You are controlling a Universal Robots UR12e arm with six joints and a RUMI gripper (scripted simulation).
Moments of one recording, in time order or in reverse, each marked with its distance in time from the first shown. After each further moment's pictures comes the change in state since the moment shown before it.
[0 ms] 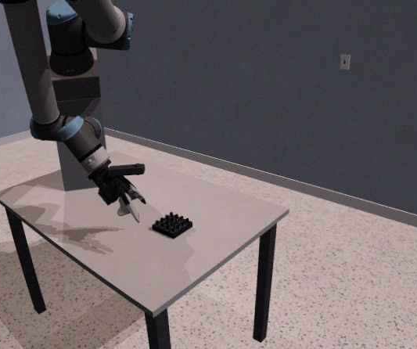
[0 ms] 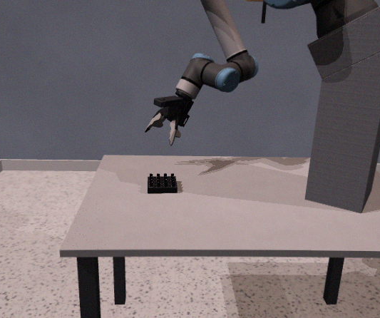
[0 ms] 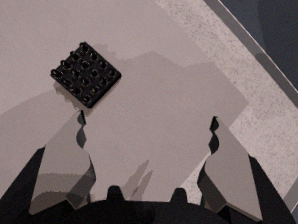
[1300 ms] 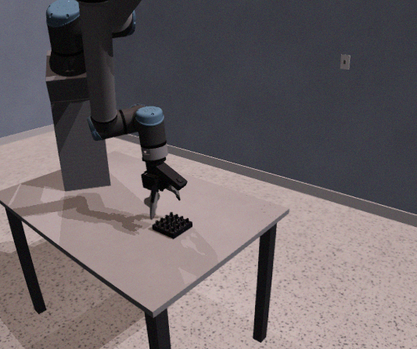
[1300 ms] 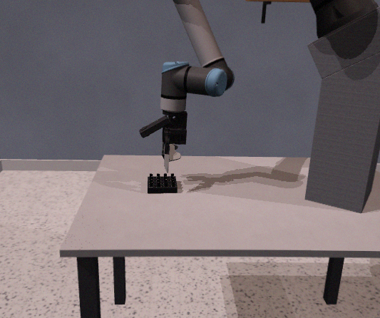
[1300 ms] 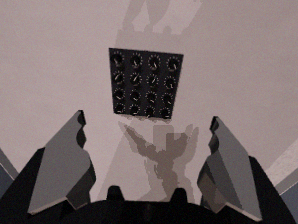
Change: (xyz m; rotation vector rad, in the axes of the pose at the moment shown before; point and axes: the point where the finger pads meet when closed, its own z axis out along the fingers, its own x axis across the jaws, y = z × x) arm -0.132 -0.028 0.076 -0.535 0.055 0.667
